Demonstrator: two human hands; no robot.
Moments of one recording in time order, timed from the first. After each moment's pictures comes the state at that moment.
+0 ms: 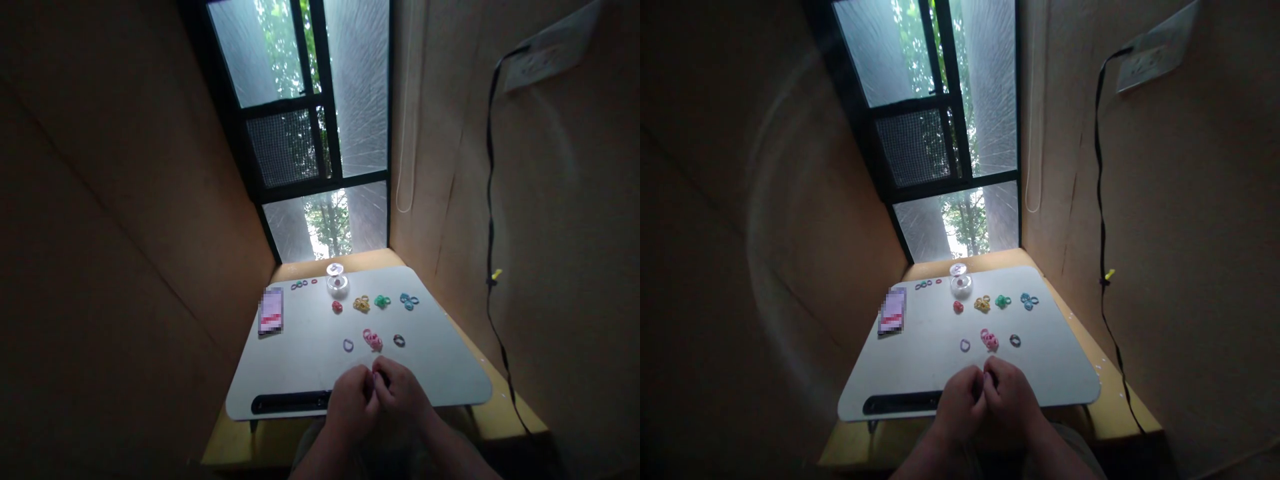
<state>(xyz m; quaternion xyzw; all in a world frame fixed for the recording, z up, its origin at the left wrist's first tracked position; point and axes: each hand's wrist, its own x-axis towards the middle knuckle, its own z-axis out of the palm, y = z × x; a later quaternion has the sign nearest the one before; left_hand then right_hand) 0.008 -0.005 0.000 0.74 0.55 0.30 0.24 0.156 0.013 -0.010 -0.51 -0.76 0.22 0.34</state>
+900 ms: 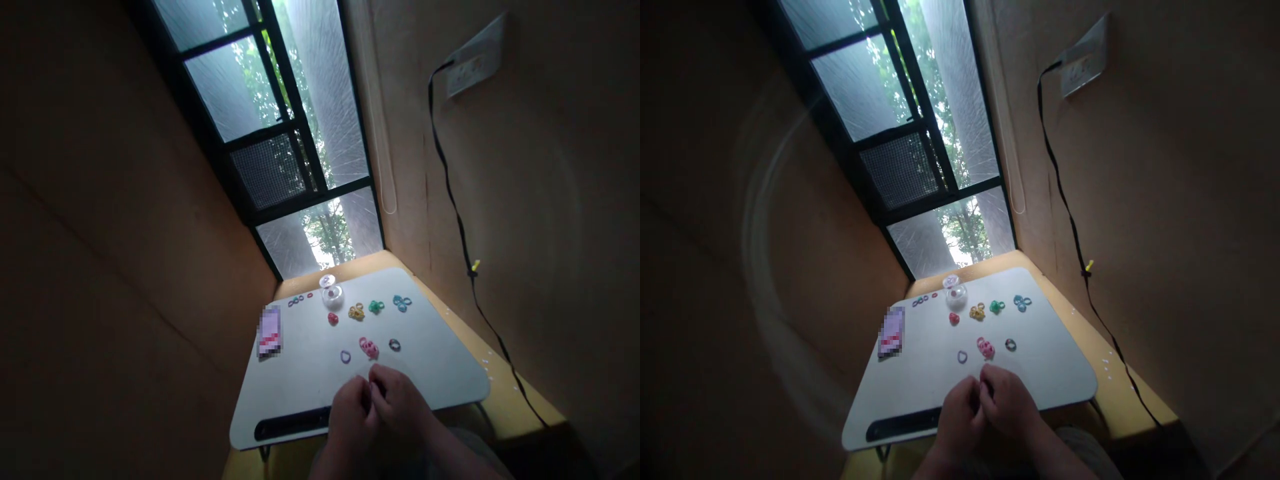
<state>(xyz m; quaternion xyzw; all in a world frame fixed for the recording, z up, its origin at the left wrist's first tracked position) 0.014 -0.004 -0.003 0.74 0.57 0.30 0.22 0.159 0.008 0.000 -0.50 -0.75 0.24 0.37</state>
